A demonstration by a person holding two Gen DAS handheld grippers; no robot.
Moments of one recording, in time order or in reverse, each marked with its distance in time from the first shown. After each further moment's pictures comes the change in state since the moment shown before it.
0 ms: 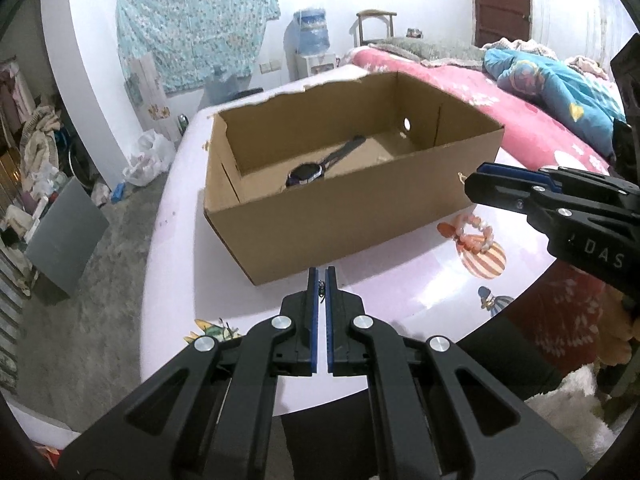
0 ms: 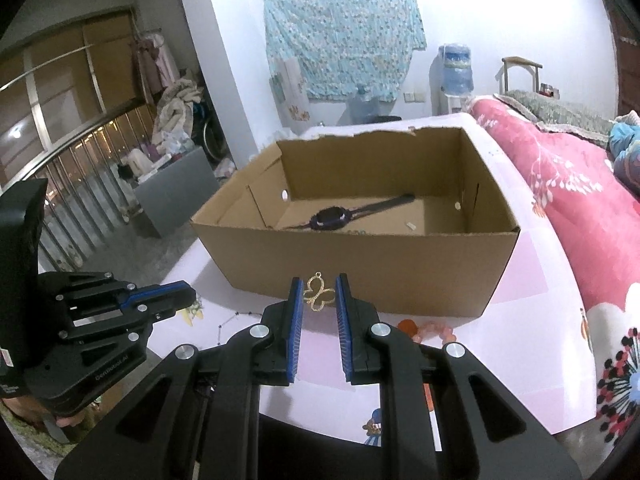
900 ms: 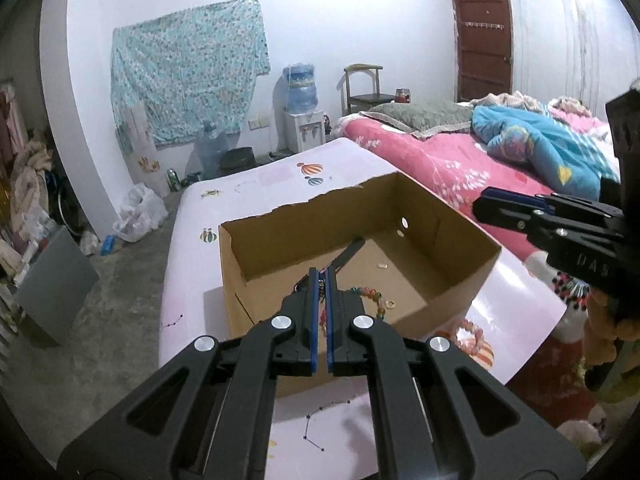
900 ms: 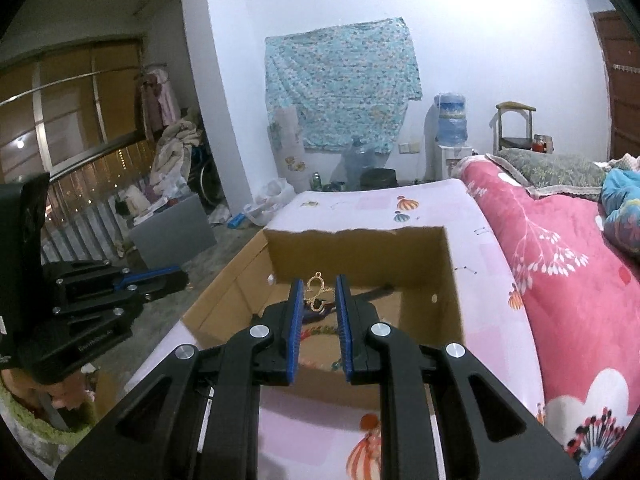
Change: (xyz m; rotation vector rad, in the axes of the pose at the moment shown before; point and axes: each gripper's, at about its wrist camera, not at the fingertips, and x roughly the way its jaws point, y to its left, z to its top) left arm -0.012 0.034 0.095 -0.001 -0.181 -0.077; right arm -0.016 -0.024 0.085 -0.005 -0.150 -0.023
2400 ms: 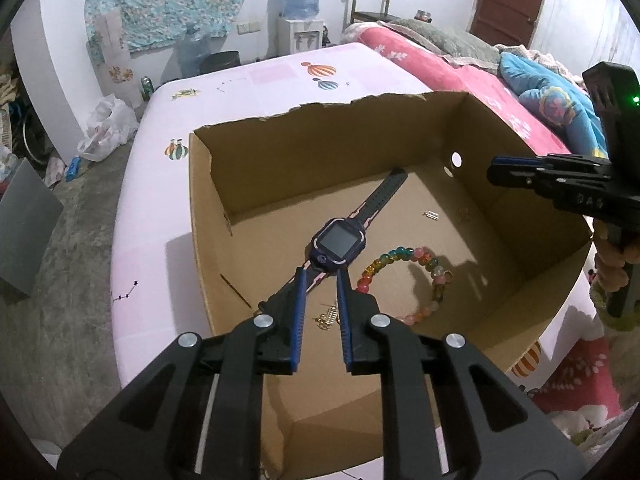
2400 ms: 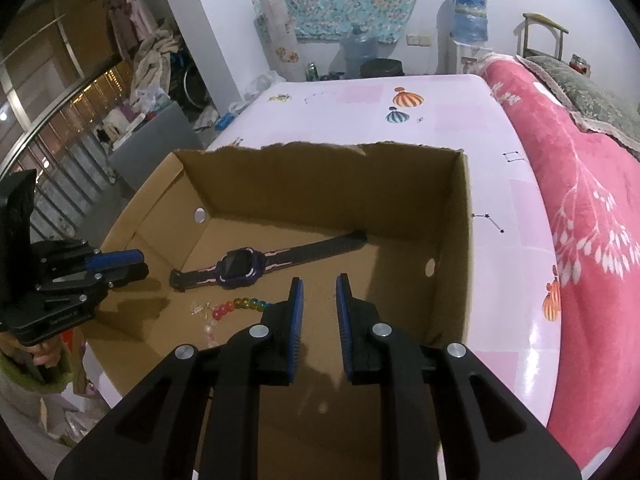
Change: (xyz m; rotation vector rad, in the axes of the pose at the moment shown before) left arm 0.140 0.057 -0.014 -0.089 0.336 -0.092; right arm 0.155 -0.072 0.013 0.004 0.429 0.021
